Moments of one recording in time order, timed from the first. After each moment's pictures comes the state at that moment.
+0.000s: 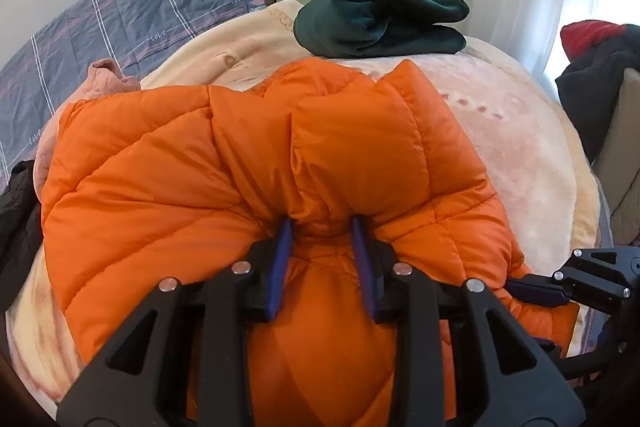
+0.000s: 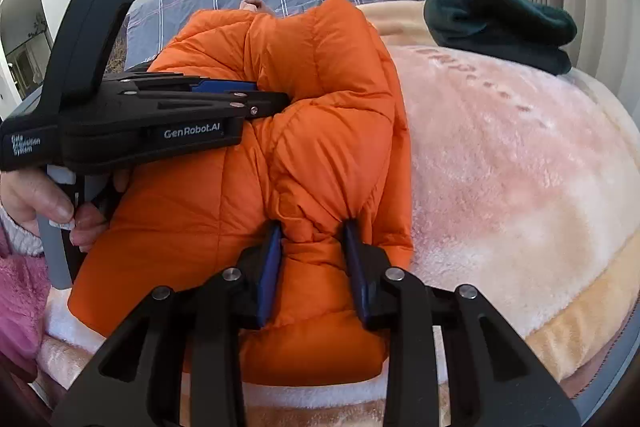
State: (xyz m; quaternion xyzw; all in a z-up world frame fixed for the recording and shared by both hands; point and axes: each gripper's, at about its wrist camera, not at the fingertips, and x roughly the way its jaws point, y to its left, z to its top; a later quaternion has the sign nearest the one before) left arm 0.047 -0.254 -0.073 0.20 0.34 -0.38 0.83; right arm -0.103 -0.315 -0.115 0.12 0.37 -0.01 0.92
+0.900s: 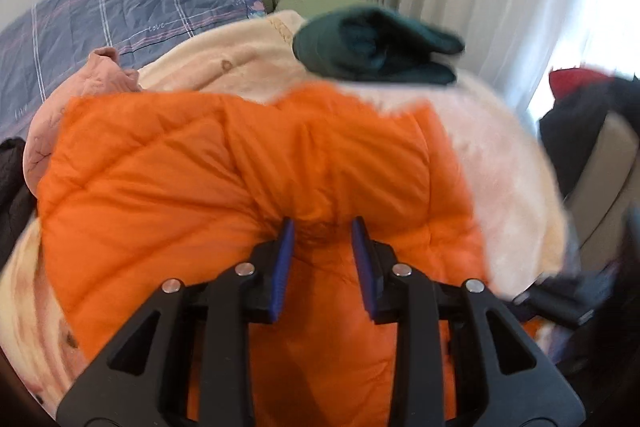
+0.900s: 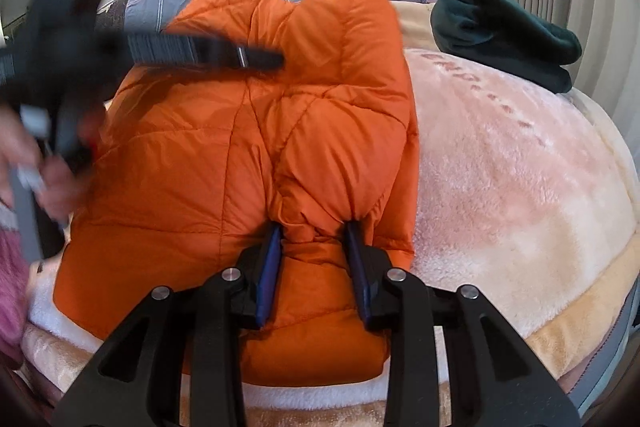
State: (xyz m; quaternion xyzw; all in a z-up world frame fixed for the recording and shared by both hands) left arm 0.066 -0.231 -0.040 0.11 0.35 -0.42 0.83; right arm -0.094 -0.306 -0.109 0.08 0.39 -0.03 0.92
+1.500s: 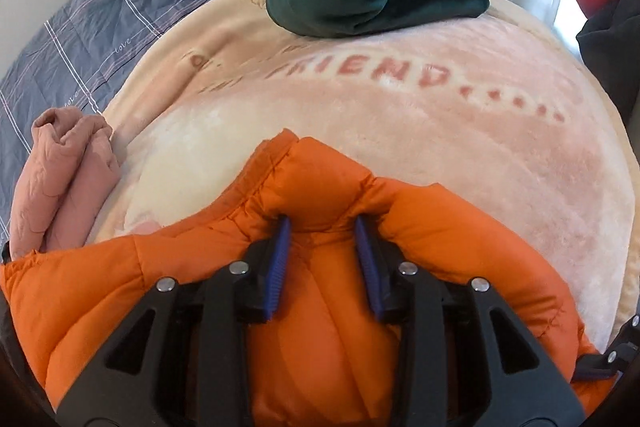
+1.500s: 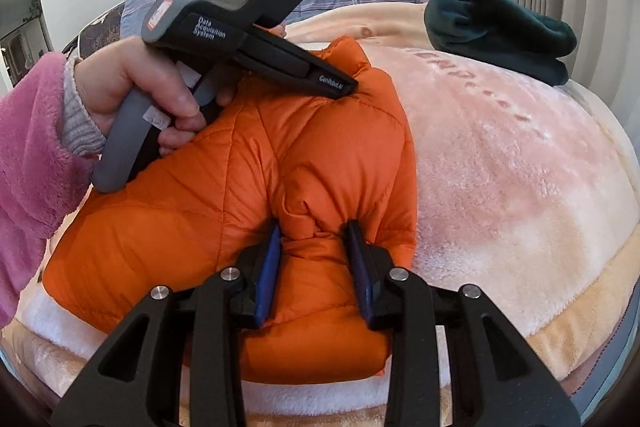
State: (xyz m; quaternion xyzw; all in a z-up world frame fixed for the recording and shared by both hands) left arm 0.127 -0.331 -0.088 0.29 0.37 -0.39 0.79; right arm -0.093 -0.310 -0.114 0.09 0.38 -0.03 0.92
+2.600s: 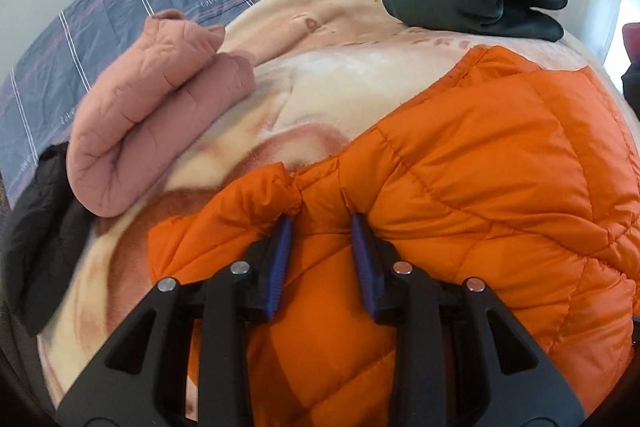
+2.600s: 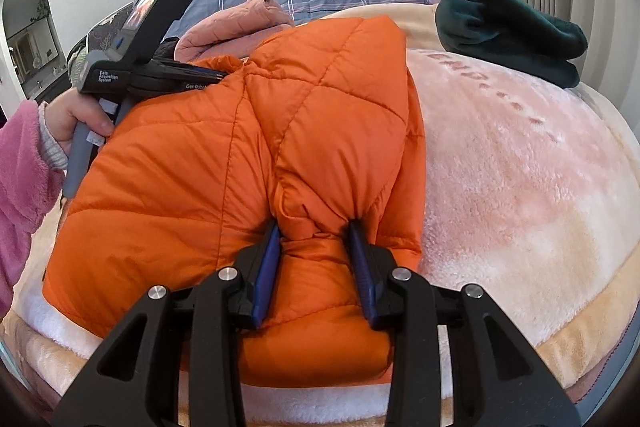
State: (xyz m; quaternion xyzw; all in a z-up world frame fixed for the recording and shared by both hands) left arm 0.184 -0.196 -0.088 0.23 0.38 -0.31 0.84; right arm -0.084 -0.311 -0.117 0.10 0.37 -0.02 0.92
